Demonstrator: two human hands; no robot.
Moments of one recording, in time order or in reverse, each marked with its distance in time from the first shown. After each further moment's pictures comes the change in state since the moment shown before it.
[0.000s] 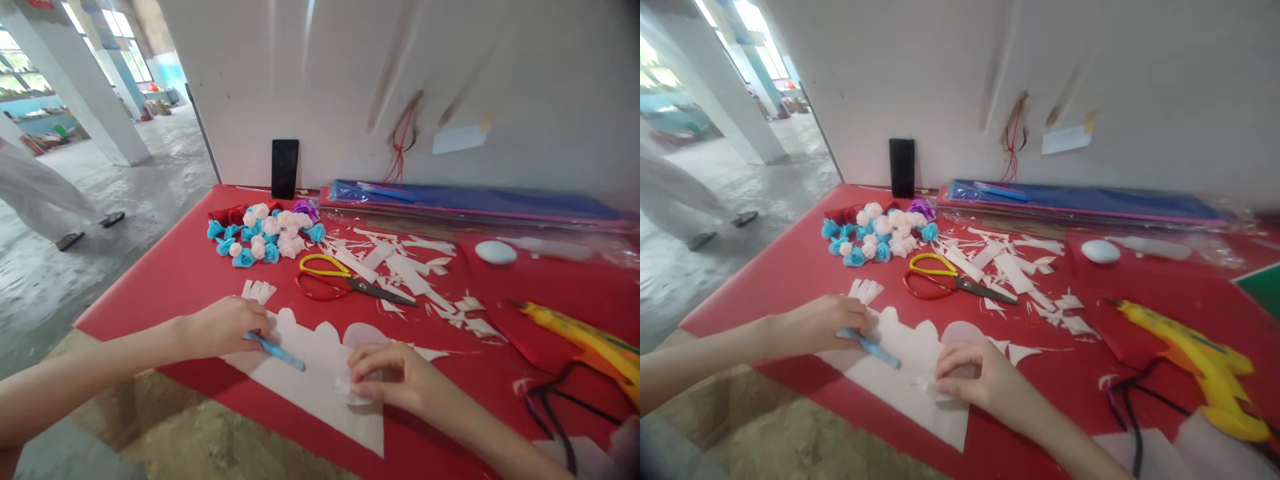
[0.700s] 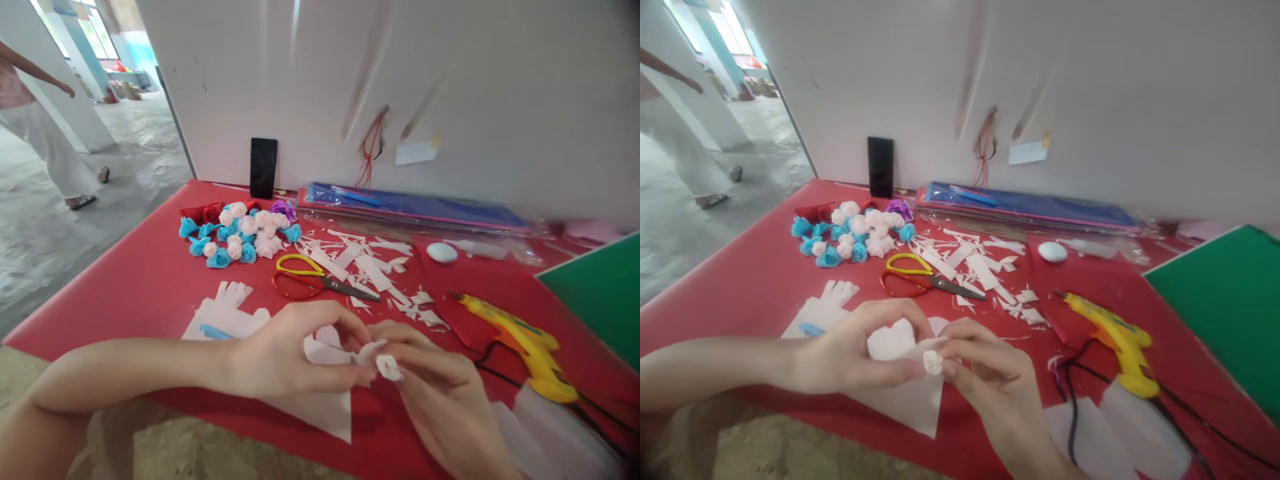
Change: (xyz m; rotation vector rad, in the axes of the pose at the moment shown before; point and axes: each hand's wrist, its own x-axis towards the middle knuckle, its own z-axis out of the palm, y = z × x) left_hand 0.056 0.089 -0.021 -0.941 0.347 0.116; right_hand -0.034 -0.020 0.005 0.128 0.485 -0.310
